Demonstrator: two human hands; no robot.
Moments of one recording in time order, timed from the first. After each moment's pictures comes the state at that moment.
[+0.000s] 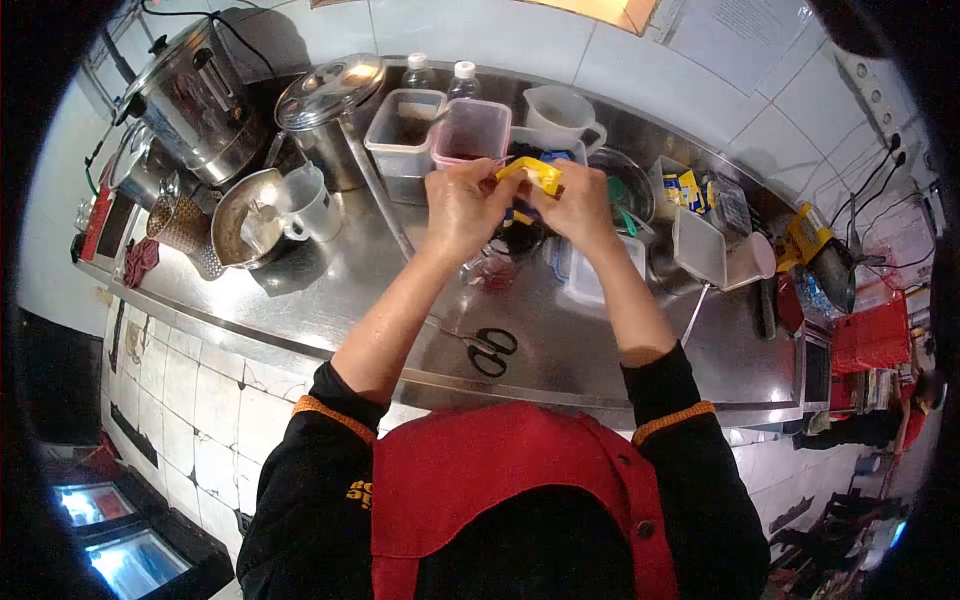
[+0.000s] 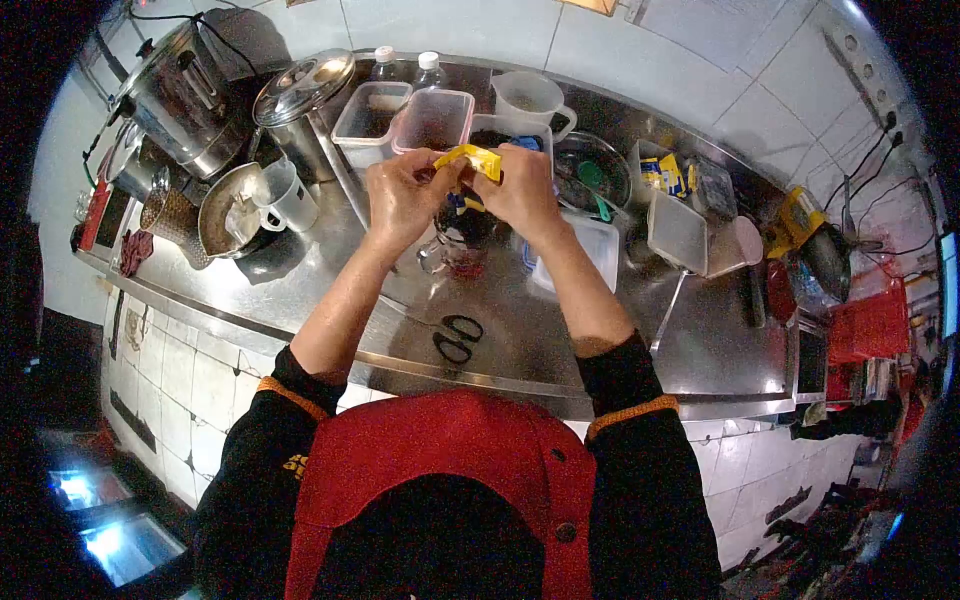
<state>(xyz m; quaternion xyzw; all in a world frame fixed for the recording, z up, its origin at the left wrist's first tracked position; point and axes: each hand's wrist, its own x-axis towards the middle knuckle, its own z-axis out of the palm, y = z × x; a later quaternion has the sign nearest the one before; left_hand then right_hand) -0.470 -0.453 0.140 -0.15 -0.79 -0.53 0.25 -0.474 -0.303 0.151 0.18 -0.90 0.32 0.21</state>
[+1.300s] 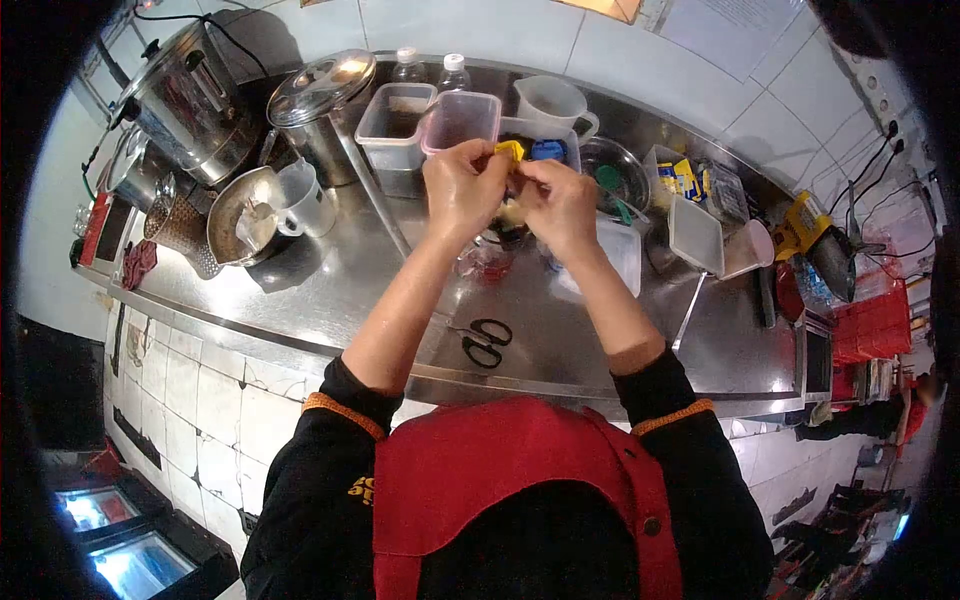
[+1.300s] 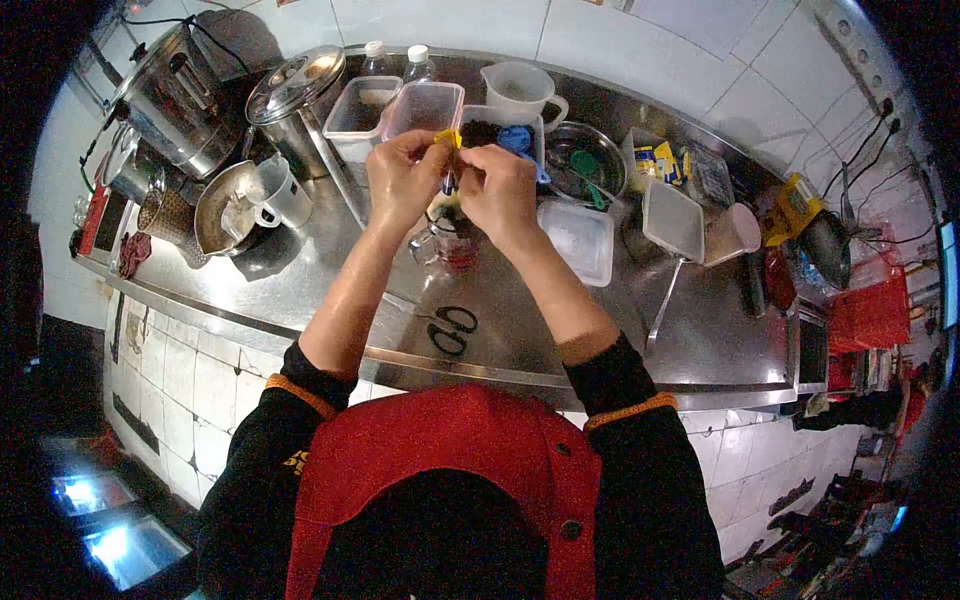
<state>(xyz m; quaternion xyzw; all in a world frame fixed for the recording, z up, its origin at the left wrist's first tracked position) -0.471 -0.435 0.144 -0.07 -0.74 -0.63 0.22 -0.463 -0.315 0.132 0.19 -0.82 0.41 0.34</state>
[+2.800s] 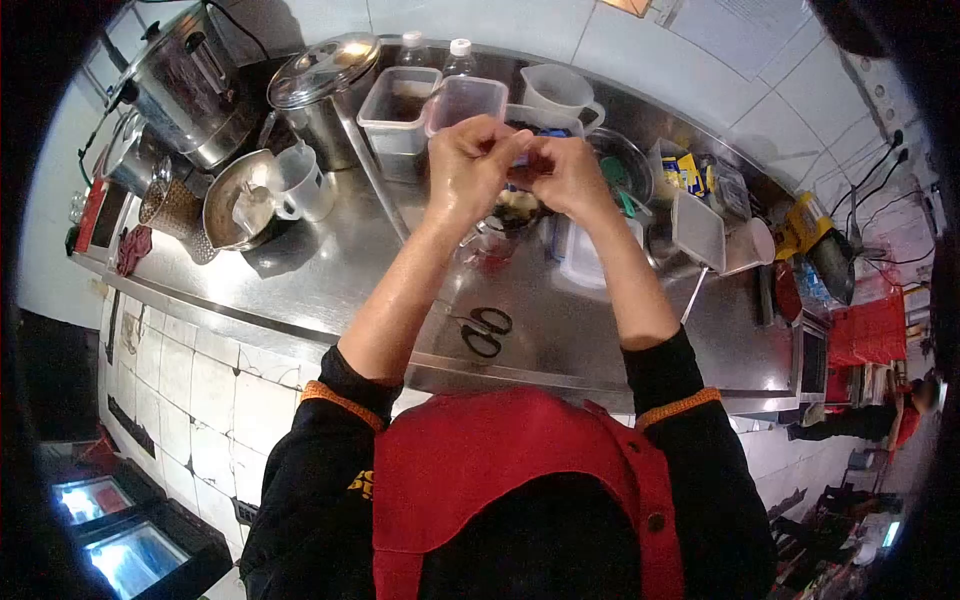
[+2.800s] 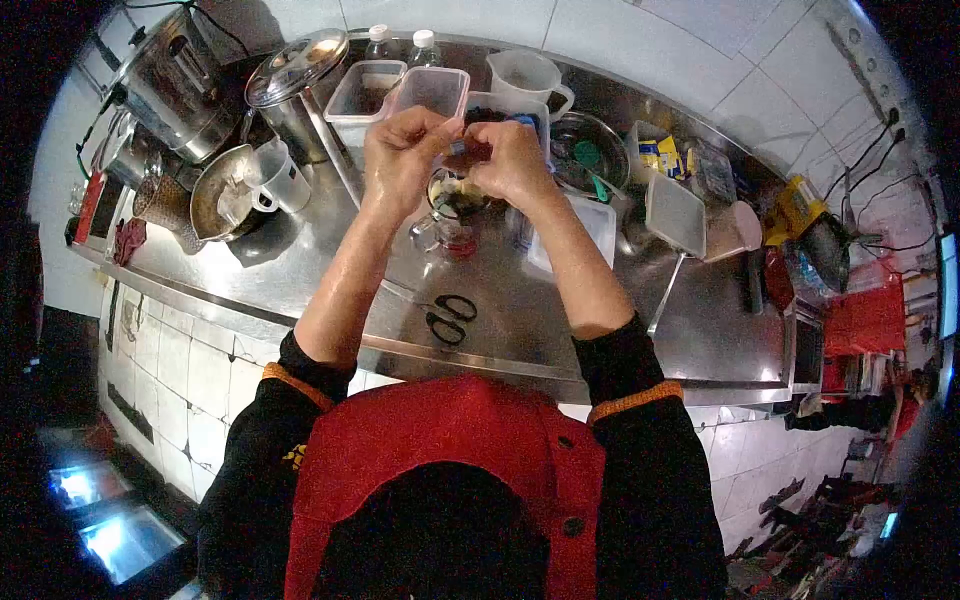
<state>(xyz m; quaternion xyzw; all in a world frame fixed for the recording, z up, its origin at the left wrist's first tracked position) -0.470 -0.443 0.148 -0.14 -0.68 -0.70 0.14 -0.474 -0.306 0.157 0.18 -0.89 0.40 0.07</state>
